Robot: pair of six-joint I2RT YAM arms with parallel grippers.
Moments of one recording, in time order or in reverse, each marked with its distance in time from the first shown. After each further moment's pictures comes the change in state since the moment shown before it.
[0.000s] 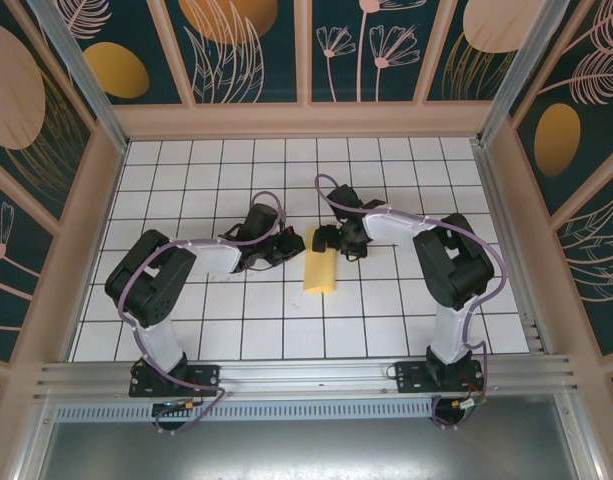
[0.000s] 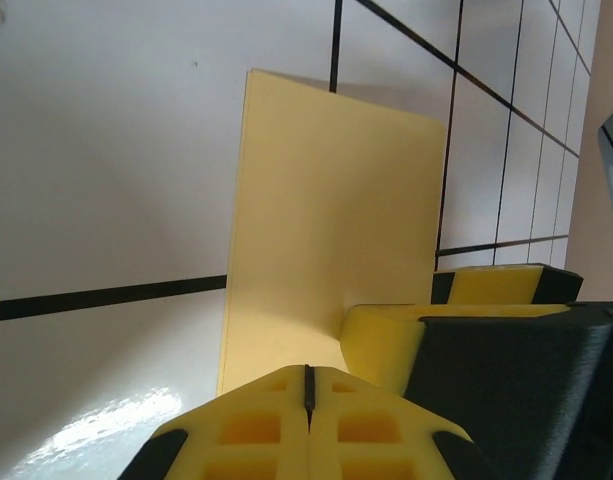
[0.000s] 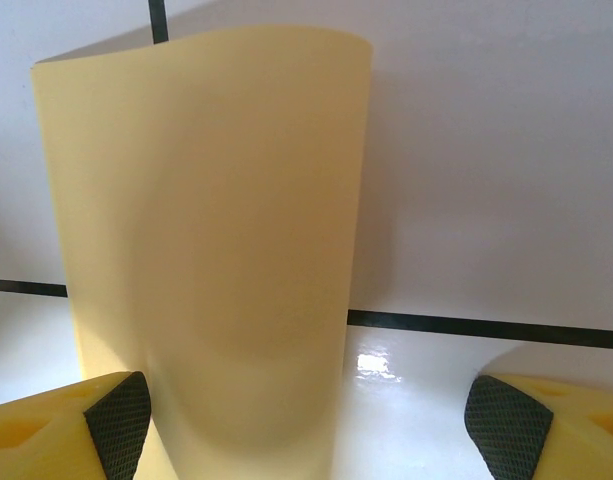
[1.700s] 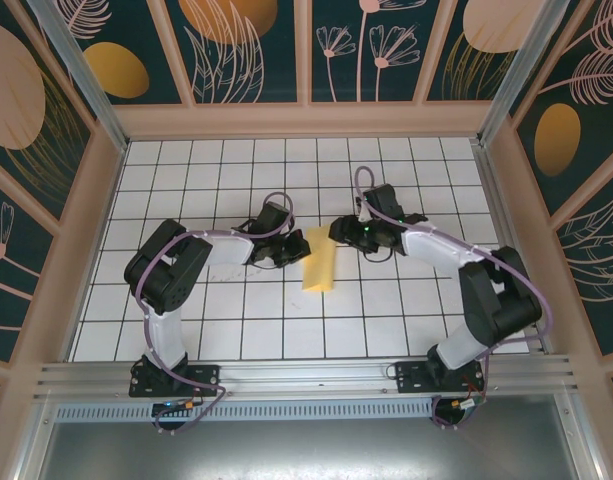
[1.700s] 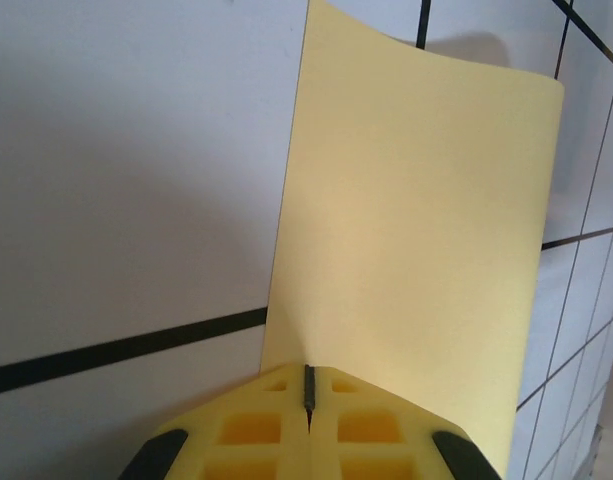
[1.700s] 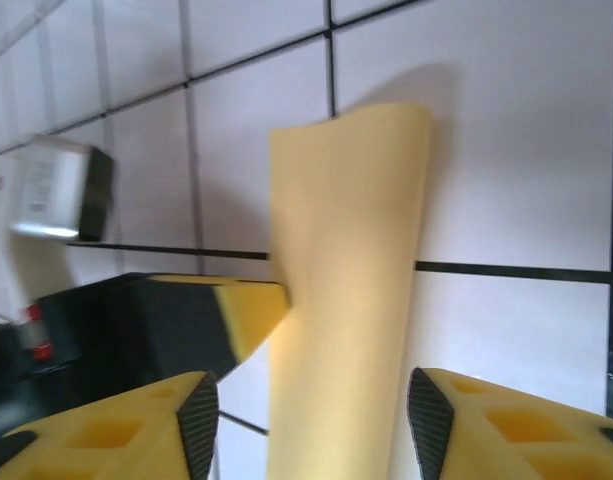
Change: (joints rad) left arm -0.019 0.125 0.132 -0.146 0.000 0.048; right arm -0.130 -0.346 -0.280 0.300 -0.276 0.090
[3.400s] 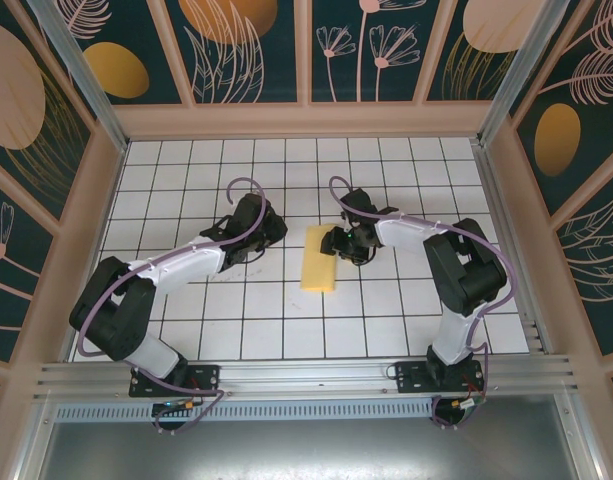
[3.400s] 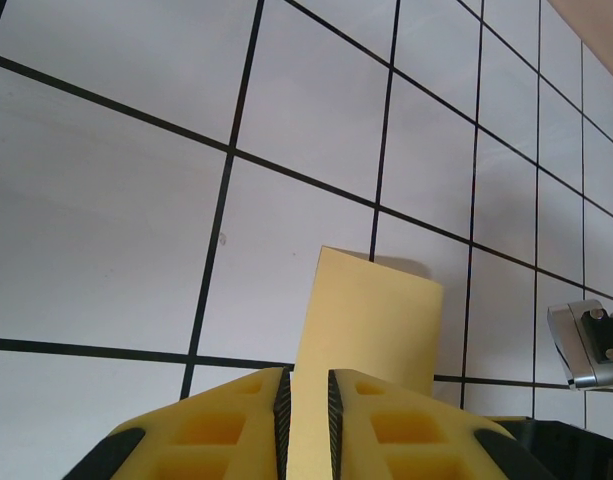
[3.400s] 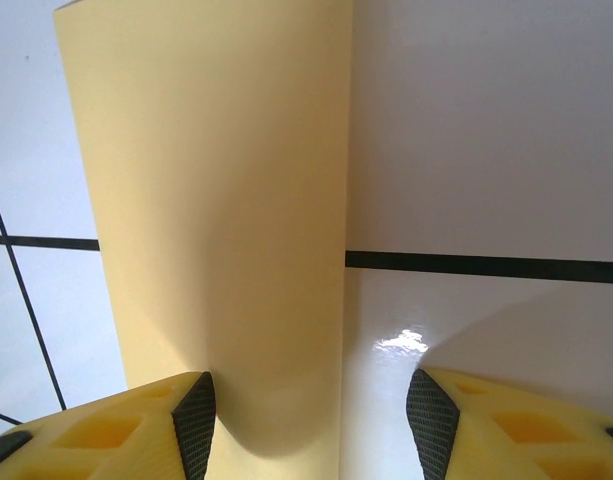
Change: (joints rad) left arm 0.000 -0.376 -0.089 -0.138 -0.428 -0.017; right arm 0.076 0.267 0.153 -0.189 0.112 -0.034
